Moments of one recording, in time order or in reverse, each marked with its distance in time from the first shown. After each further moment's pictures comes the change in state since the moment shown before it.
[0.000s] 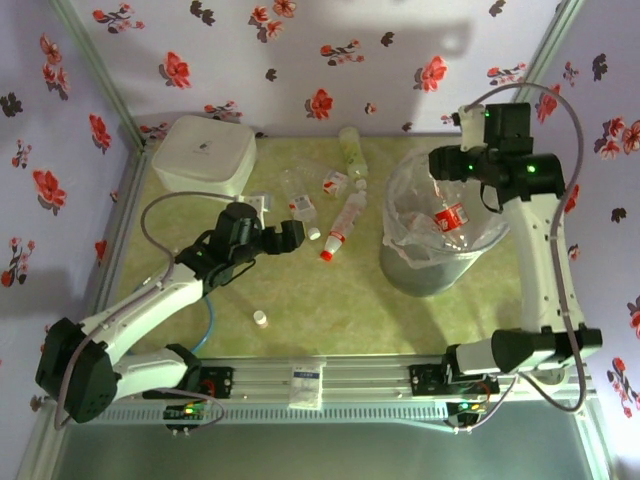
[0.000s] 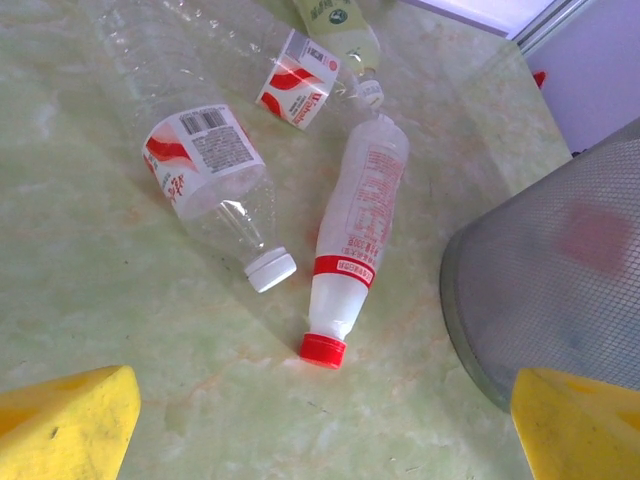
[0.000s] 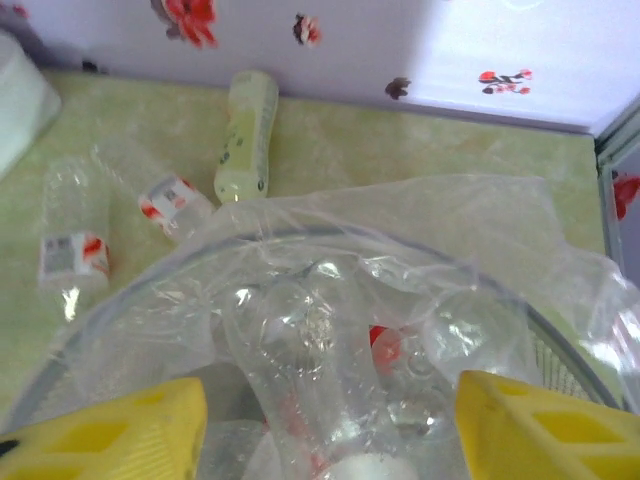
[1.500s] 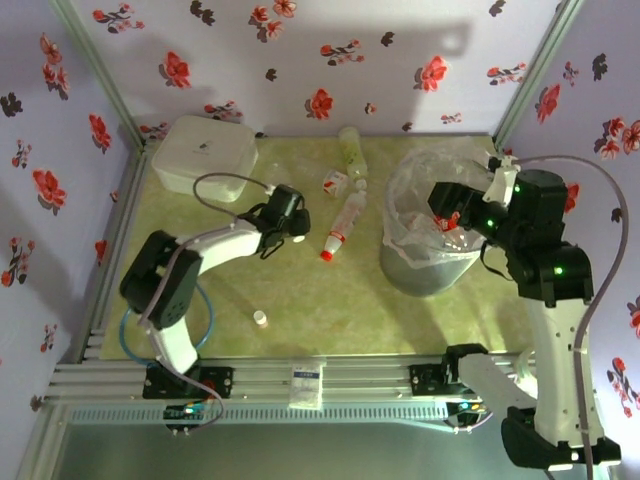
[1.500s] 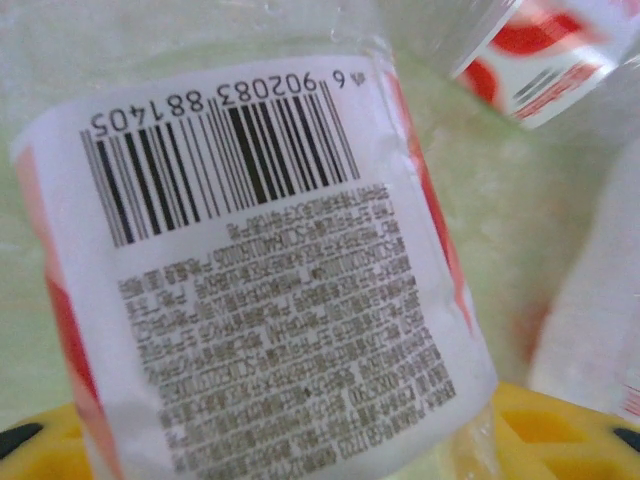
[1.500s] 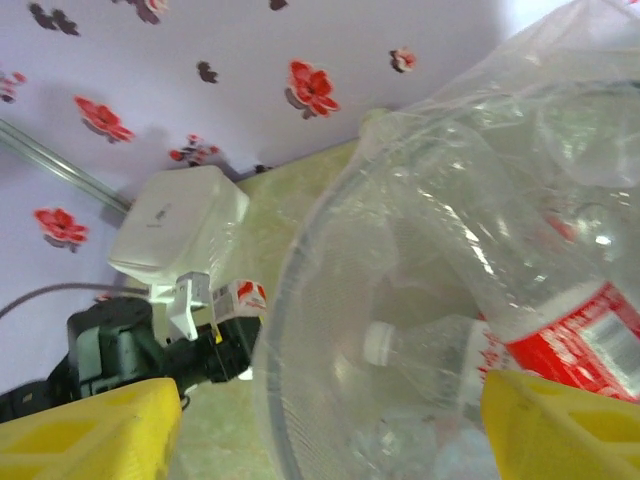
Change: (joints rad) left arm 0.017 0.562 0.276 0.027 -0.229 0.004; right arm 0.000 -0.459 -0.376 0.160 -0.229 0.512
